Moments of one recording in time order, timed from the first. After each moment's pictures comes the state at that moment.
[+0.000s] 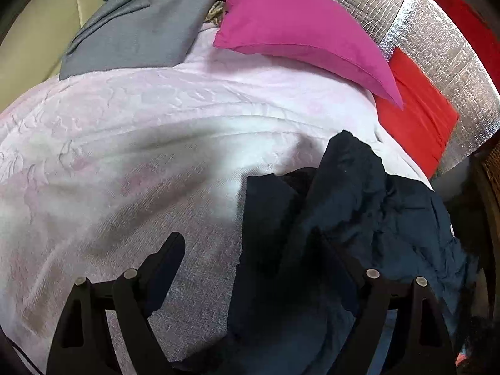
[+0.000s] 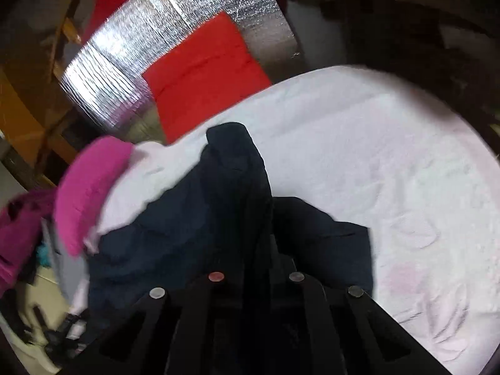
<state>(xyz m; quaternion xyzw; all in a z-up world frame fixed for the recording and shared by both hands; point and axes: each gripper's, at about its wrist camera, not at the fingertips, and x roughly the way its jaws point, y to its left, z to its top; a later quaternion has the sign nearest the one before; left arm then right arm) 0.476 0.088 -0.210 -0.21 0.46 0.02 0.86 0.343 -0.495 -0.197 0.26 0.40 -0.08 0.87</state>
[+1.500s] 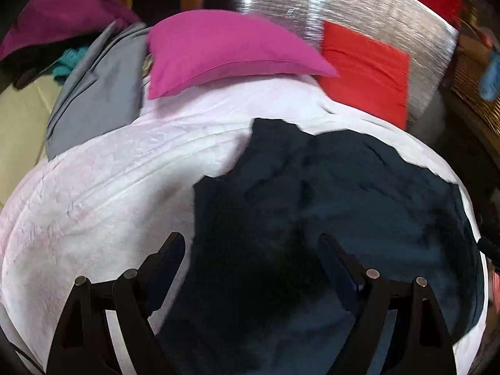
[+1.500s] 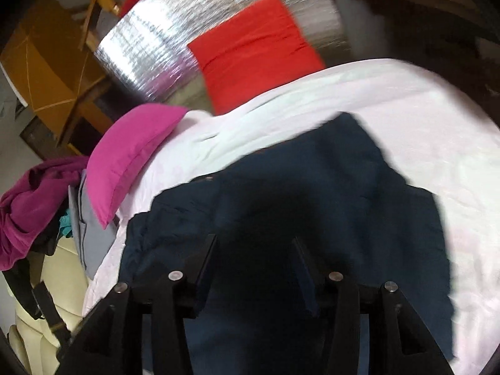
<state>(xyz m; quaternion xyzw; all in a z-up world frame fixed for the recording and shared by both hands) 0.431 0.020 -0.171 -0.04 0.42 -0.05 0.90 0.308 -0.408 -0.166 0.26 0.41 0.00 0.88</state>
